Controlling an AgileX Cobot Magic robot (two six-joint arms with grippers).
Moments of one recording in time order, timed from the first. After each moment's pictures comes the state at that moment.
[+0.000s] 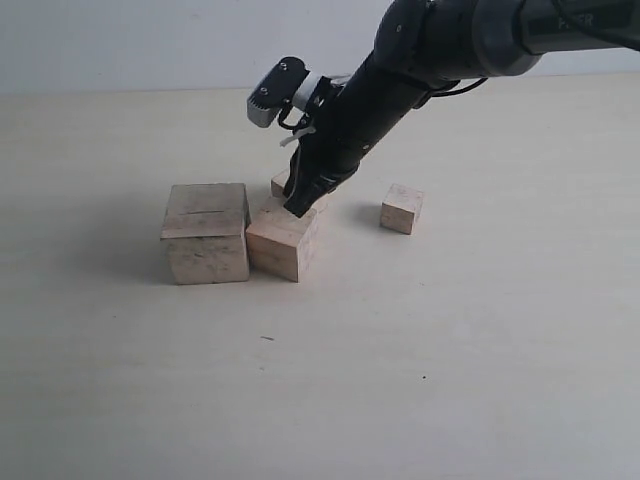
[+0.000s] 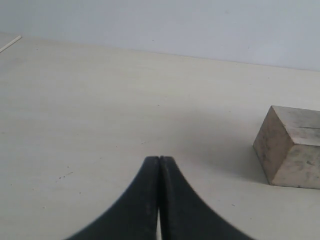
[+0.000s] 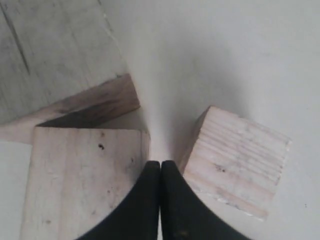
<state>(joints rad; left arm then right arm) 0.01 0.01 0.00 -0.06 0.37 -0.04 0.64 2.17 -1.56 0.58 0.71 -1.05</state>
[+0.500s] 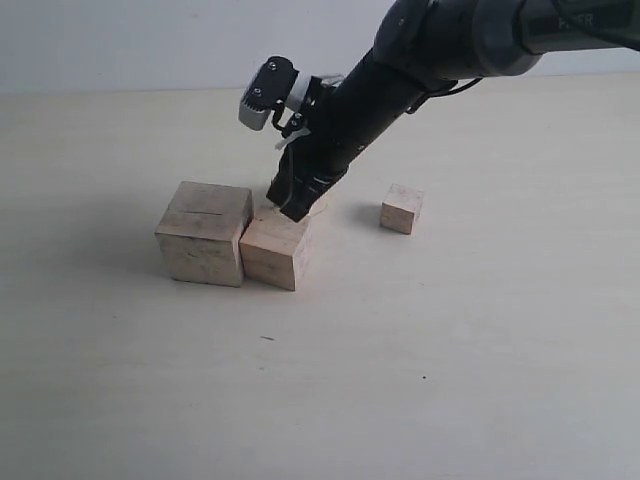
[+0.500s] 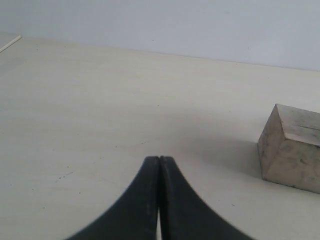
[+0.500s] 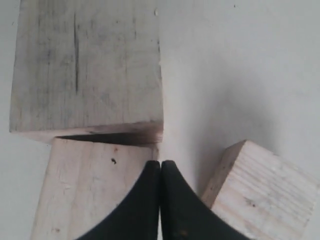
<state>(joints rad) 0.01 0.01 0.00 -0.06 0.37 -0.04 0.64 2.17 -1.56 0.71 0.76 -1.24</state>
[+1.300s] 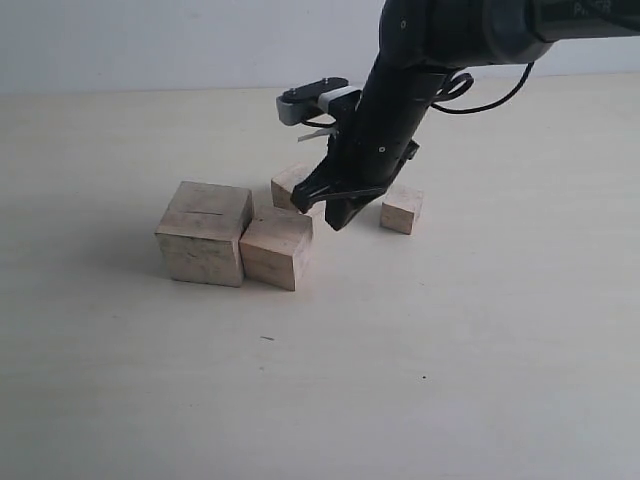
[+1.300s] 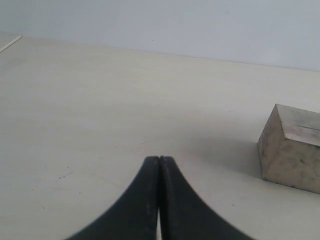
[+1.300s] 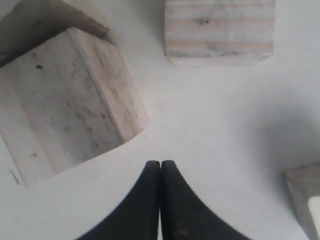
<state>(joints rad) 0.01 0.01 0.00 -0.06 0.37 -0.04 0.64 2.14 -1.56 0.32 0.93 -0.39</state>
